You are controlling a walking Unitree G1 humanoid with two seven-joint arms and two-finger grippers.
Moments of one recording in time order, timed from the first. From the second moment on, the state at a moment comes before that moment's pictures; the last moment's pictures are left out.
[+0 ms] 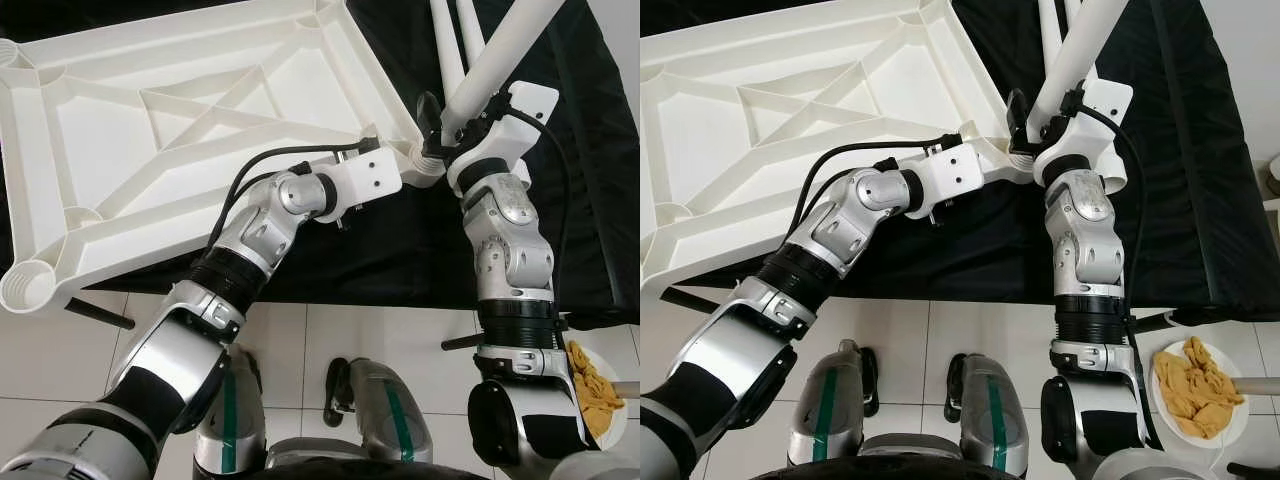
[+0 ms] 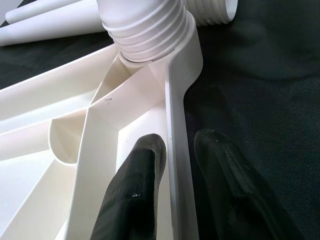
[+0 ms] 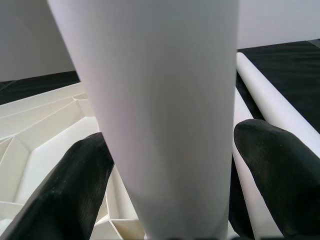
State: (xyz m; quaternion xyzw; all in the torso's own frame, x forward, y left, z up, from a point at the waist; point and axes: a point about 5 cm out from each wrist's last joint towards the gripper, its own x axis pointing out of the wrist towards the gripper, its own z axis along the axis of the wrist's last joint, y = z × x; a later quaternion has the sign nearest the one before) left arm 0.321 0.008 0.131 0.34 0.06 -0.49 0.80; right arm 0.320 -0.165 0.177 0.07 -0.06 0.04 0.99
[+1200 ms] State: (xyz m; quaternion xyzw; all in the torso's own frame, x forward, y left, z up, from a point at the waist) left arm 0.325 0.017 0.137 0.31 0.14 -0.53 0.78; right arm 0.310 -0.187 0.170 0.01 -0.07 0.16 0.98
